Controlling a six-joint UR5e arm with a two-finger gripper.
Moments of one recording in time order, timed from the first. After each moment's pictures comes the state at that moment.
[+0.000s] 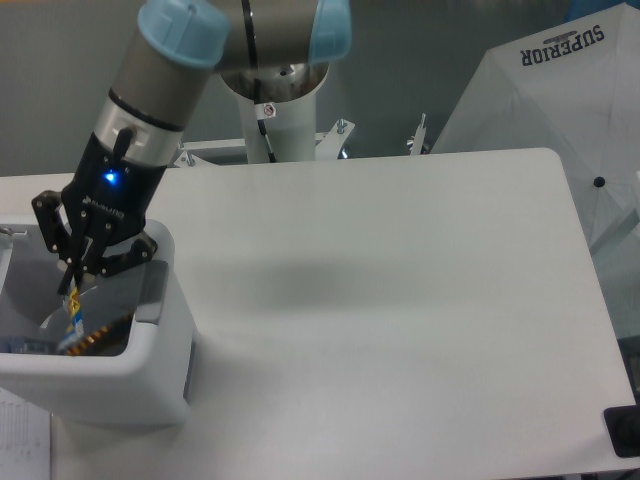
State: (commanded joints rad) arm 2.15 -1.76 -1.63 -0.73 0.98 0.18
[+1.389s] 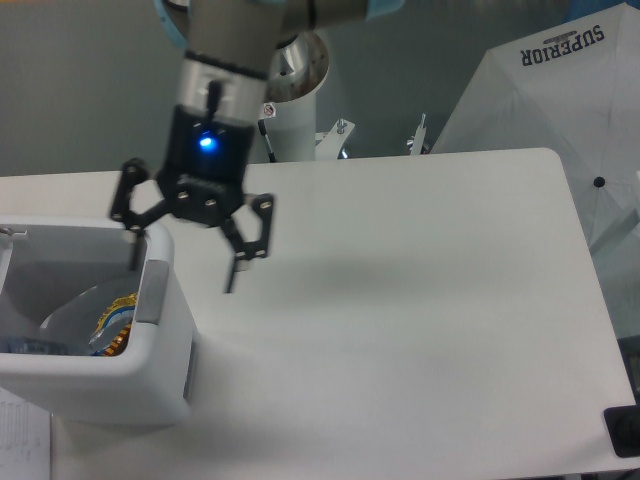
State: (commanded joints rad) arm 2.45 -1.72 -1.44 -0.74 1.13 0.29
